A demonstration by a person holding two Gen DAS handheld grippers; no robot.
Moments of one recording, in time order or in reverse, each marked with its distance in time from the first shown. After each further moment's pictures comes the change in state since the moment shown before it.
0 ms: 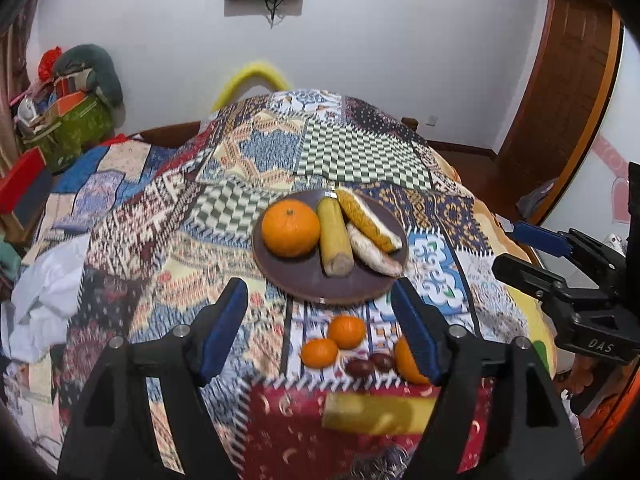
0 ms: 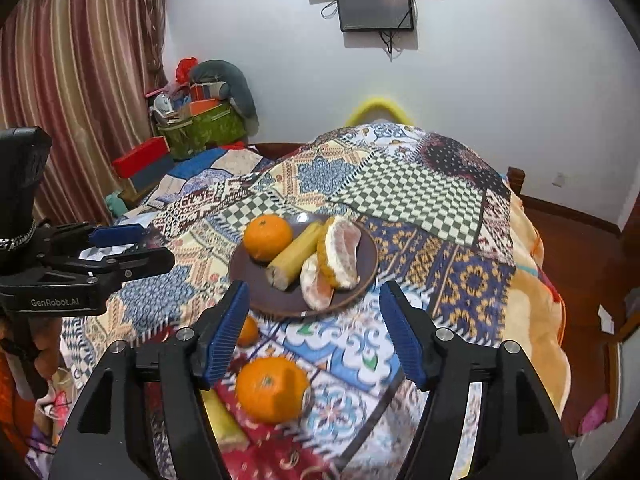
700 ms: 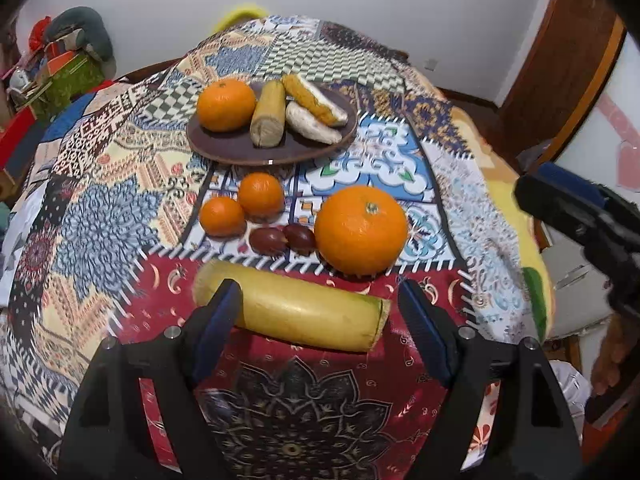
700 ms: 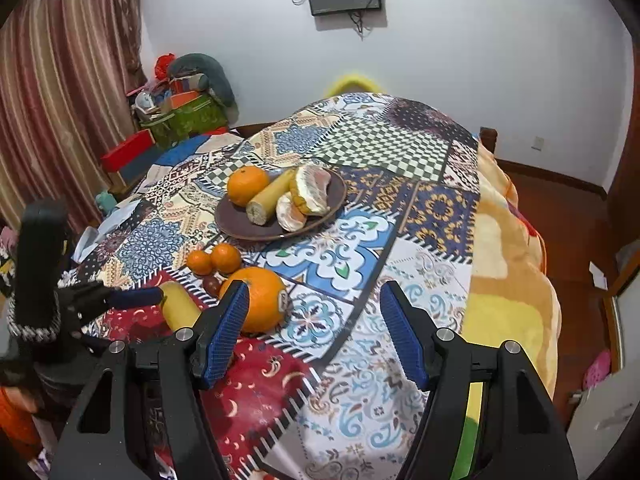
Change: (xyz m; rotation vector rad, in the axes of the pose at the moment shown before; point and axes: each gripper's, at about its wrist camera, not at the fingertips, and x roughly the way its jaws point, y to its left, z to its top) left arm 0.031 -0.079 -0.087 -0.008 0.186 0.038; right arm -0.038 -0.019 -0.062 0.087 0.045 -0.051
